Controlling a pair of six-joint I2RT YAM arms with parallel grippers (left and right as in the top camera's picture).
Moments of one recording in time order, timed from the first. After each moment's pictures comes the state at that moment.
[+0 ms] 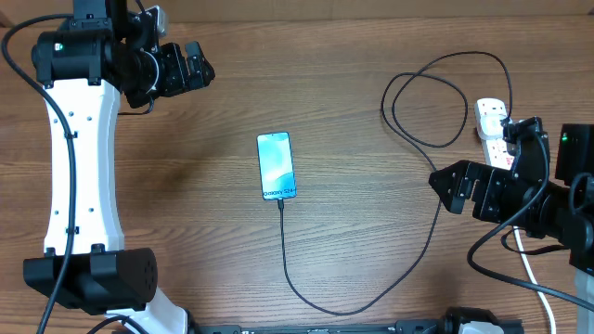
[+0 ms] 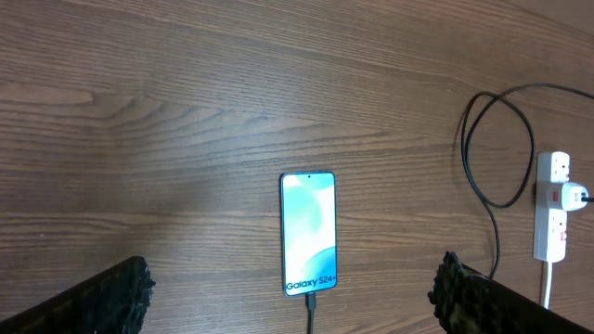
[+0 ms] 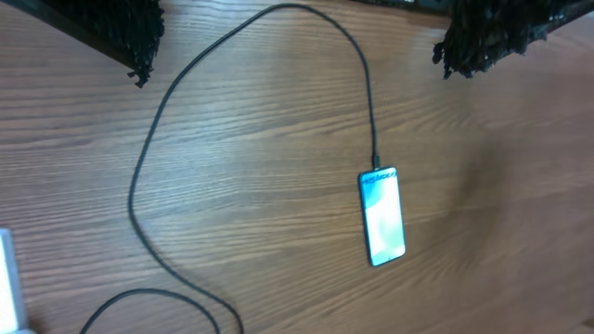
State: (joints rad) left arm 0.05 1.81 2.05 -1.33 0.34 -0.21; right arm -0.09 1.09 1.55 -1.53 -0.39 0.15
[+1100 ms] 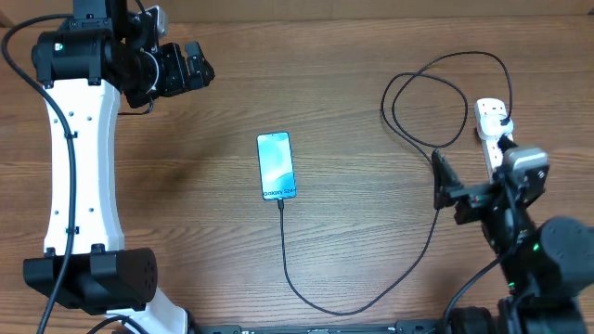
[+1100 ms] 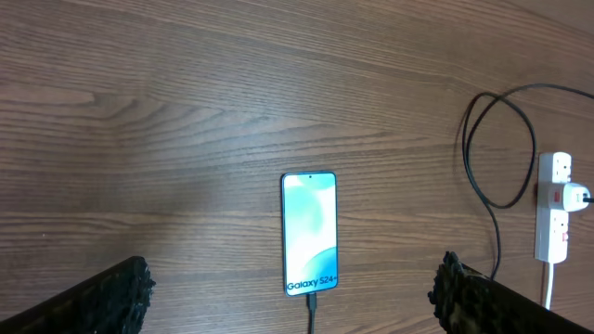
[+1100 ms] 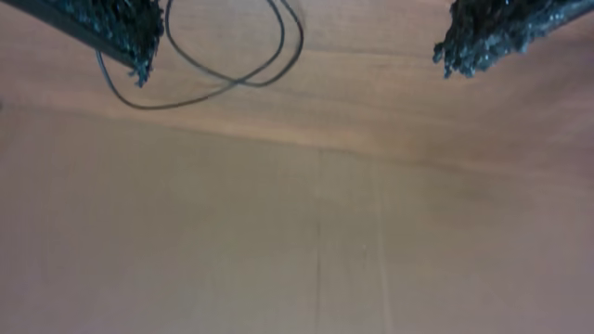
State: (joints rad) left arm 0.05 1.81 2.05 -1.33 0.34 -0.21; right arm 0.04 0.49 0.71 -0.34 -0.17 -0.05
